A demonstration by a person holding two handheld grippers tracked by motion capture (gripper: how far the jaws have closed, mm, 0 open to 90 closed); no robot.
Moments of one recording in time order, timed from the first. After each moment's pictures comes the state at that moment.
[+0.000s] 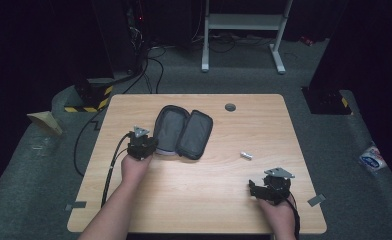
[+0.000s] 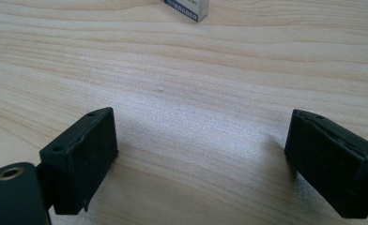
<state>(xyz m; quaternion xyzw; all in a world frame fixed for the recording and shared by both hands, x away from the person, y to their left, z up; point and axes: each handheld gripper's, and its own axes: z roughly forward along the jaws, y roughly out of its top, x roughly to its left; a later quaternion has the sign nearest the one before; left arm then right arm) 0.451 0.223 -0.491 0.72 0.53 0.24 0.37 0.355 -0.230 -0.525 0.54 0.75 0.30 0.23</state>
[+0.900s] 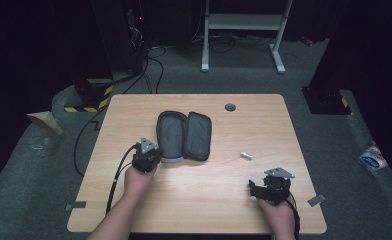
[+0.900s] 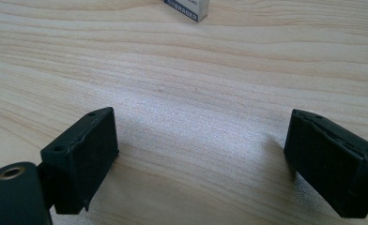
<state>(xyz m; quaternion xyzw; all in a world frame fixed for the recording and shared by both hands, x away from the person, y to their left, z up) 0.407 0.195 -0.491 0.75 0.47 0.25 0.38 0.355 -0.230 -0.525 0.54 0.75 0.30 0.23</state>
